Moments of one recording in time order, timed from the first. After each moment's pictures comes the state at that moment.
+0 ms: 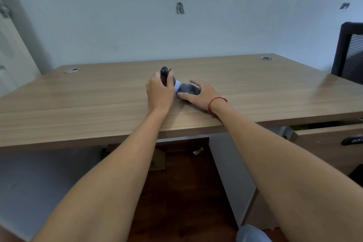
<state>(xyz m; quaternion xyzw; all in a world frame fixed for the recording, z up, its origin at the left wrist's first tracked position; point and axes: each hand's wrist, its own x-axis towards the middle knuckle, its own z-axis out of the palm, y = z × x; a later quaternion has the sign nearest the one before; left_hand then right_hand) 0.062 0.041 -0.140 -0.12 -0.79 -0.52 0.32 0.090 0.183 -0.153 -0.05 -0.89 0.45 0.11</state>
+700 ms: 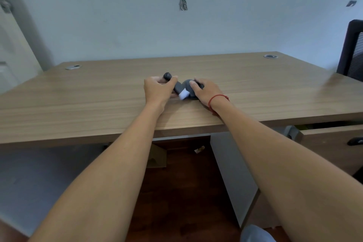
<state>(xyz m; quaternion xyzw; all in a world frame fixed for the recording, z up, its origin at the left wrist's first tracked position) 0.060 0.032 -0.139 -0.06 -0.69 -0.72 0.12 0.077 0.180 -0.153 -0.09 -0.91 0.38 0.14</state>
